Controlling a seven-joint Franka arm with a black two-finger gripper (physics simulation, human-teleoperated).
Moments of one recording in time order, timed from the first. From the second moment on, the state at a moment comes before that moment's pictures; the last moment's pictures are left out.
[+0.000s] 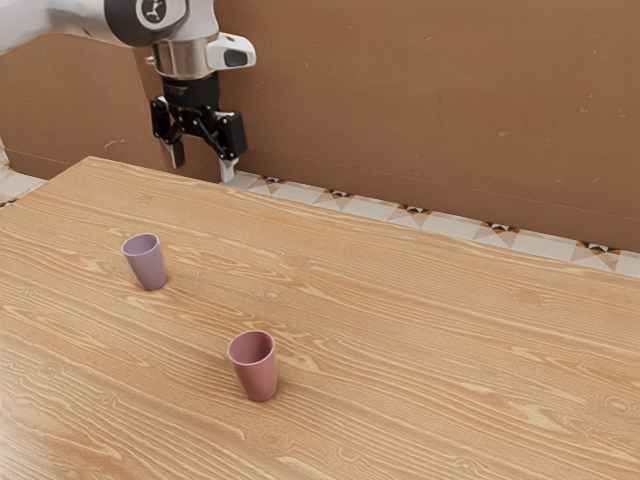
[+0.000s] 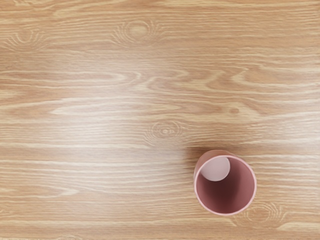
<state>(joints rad) -0.08 0.09 -0.01 -1.45 0.05 1.46 -0.07</state>
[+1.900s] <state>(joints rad) -0.08 0.08 -0.17 -2.09 -0.13 2.00 -0.27</state>
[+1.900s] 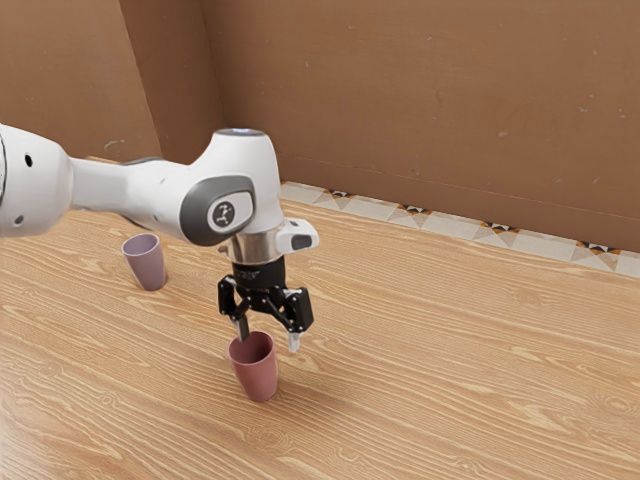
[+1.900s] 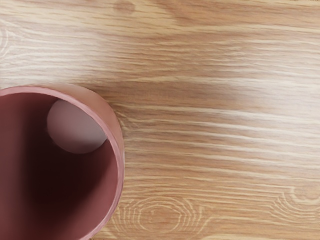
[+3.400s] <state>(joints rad) -0.07 0.24 -0.15 -2.05 -0.11 2.08 -0.40</state>
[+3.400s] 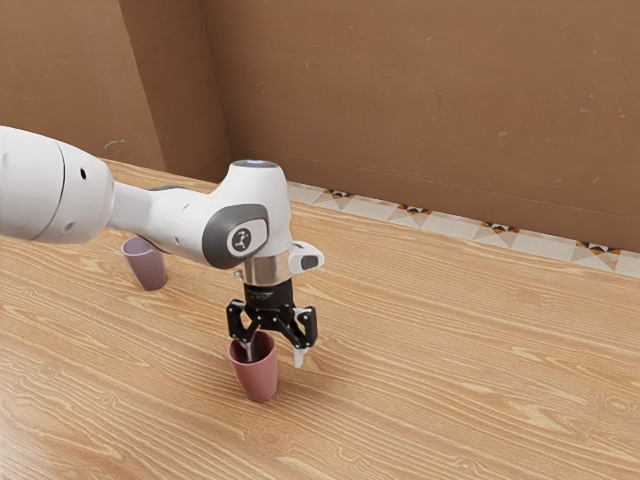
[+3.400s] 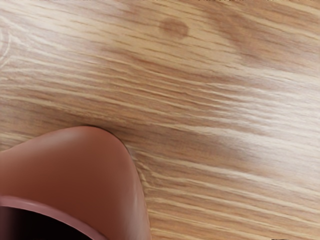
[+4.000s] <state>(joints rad) -0.07 0.24 -0.14 -2.05 -0.11 2.09 -0.41</state>
